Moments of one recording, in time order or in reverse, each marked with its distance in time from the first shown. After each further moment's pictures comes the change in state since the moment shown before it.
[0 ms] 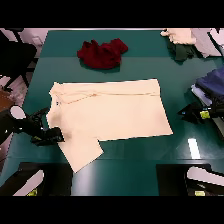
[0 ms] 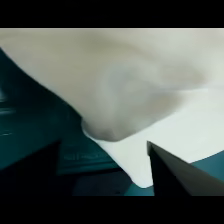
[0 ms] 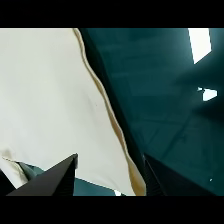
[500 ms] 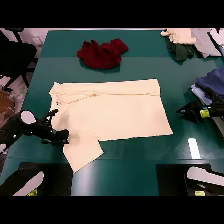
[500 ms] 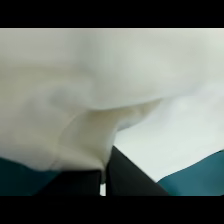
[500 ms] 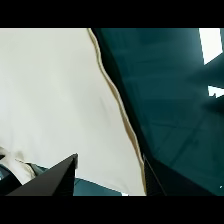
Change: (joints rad) left arm -0.137 0.000 -0.063 -0.112 0.116 0.002; right arm 0.000 0.000 0.000 0.042 0.008 -0.004
